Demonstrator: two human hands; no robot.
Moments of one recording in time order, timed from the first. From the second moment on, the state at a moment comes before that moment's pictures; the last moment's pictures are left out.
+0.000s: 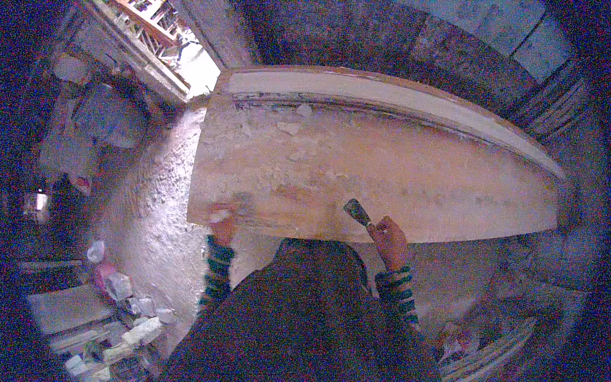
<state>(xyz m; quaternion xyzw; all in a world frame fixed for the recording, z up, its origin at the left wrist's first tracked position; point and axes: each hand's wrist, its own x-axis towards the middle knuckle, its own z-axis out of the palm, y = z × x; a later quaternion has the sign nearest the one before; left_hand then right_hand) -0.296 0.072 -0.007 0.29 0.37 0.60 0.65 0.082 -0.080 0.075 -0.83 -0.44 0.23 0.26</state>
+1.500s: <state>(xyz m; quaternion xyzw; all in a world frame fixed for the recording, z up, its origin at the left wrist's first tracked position) -0.303 0.144 0.015 0.65 0.53 0.49 0.23 0.170 -0.073 0.018 -0.79 -0.51 0.22 0.23</state>
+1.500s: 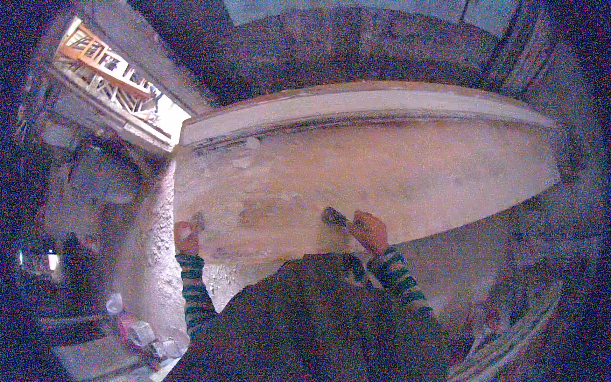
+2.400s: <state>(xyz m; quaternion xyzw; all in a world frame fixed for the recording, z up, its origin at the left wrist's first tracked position) -0.201 -0.011 0.020 0.55 0.57 0.54 0.28 0.099 0.077 -0.019 -0.66 -0.65 0.20 0.32</state>
